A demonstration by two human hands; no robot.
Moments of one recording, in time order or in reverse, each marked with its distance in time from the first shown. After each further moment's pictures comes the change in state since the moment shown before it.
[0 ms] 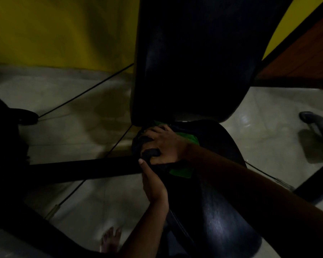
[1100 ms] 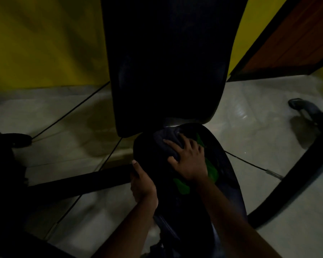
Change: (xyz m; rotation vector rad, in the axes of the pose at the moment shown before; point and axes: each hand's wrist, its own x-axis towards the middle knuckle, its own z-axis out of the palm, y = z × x) left_hand 0.009 0.007 0.016 0.352 0.175 0.194; right_hand -0.084 -0.003 0.031 0.165 0.414 0.820
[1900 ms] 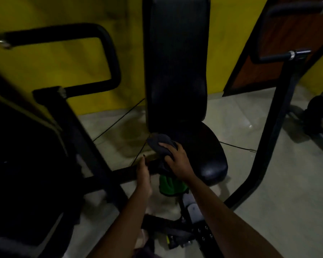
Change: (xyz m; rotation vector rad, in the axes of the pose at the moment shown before) left_hand -0.142 0.000 -0.223 -0.311 -0.437 0.106; right_hand -0.189 -0.155 -0.137 0.627 -0.054 0.045
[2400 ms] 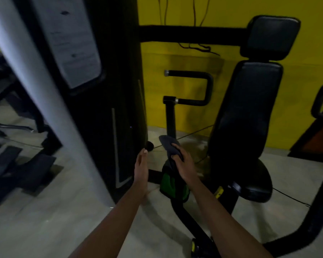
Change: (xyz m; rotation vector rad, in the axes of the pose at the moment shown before) left_hand -0.242 0.002 -0.241 -0.072 0.220 0.631; right_hand -0.215 -0.189 0.060 0.351 -0.167 -0.355
